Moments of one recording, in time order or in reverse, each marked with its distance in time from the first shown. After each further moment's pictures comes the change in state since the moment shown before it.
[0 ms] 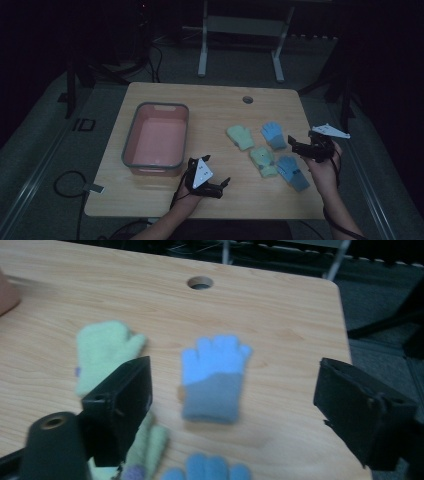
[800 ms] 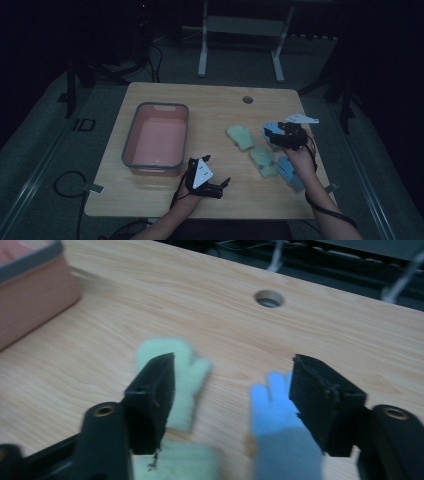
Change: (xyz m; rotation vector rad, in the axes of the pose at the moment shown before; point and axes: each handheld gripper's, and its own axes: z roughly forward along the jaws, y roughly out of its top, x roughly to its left) left arm 0.000 0.000 0.000 0.000 -0.002 0.006; right arm 0.046 0.027 0.051 0.032 0.165 -0.104
